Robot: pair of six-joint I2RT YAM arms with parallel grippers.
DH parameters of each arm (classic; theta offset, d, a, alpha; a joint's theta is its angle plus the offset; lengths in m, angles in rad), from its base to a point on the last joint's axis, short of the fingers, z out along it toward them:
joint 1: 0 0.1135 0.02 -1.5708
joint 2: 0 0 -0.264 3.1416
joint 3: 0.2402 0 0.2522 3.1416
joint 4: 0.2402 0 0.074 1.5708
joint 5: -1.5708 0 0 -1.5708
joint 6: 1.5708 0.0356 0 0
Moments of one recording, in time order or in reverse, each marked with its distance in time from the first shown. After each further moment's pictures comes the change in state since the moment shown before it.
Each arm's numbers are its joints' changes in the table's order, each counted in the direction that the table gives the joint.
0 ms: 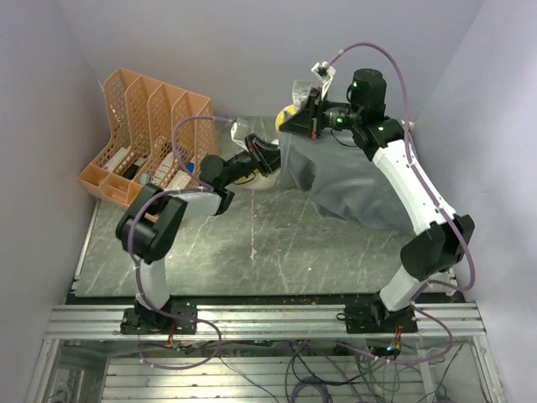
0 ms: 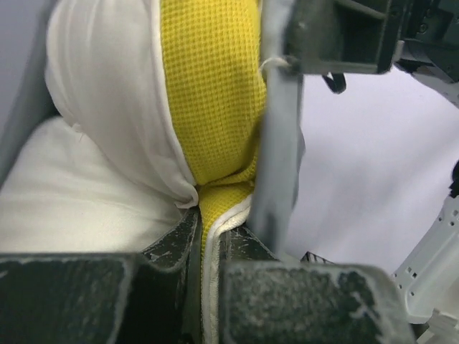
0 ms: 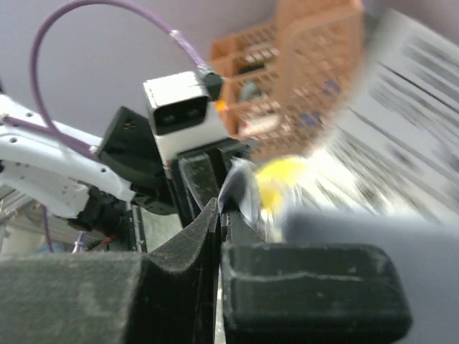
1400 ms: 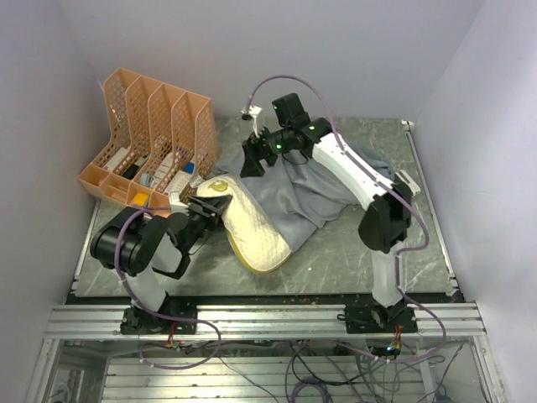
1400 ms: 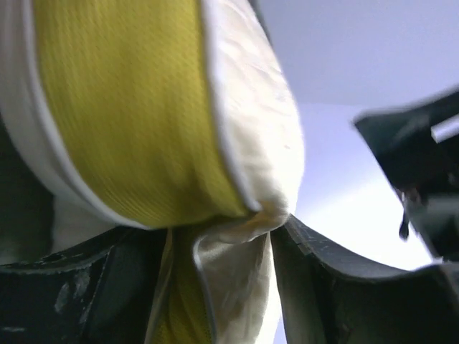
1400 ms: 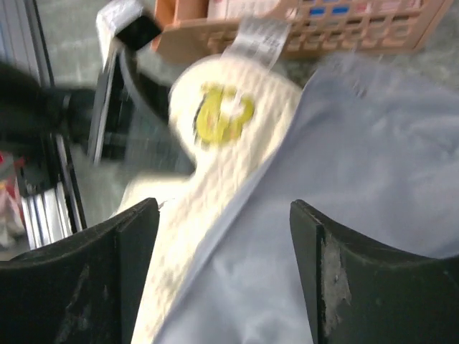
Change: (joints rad) left arm 0.146 -0.103 -0.820 -0.095 0.517 -0.755; right arm 0.226 0.446 0.315 0.423 -0.260 -0.364
